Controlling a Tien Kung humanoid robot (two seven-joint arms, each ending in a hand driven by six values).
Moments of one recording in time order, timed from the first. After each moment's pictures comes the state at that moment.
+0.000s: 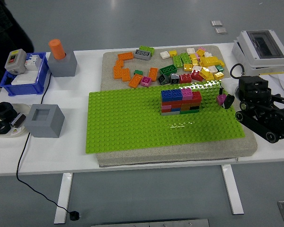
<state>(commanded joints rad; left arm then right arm) -0.08 0.12 -1.55 -0.18 1.38 0.00 0.08 0.92 -0.29 0.42 0.80 -1.76 0.22 -0.46</state>
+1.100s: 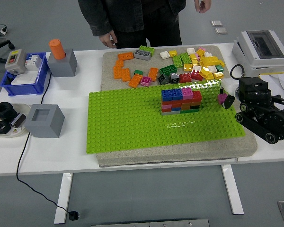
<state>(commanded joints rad) -0.08 0.11 -1.55 -0.18 1.38 0.01 0.08 0.92 -0.30 0.43 0.80 -1.78 0.20 -0.45</state>
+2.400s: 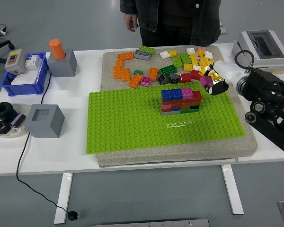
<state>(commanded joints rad) -0.06 0.10 -1.54 -0.18 1.37 0.01 0.08 0.72 -0.39 0.76 1.26 -1.78 0.13 -0.47</state>
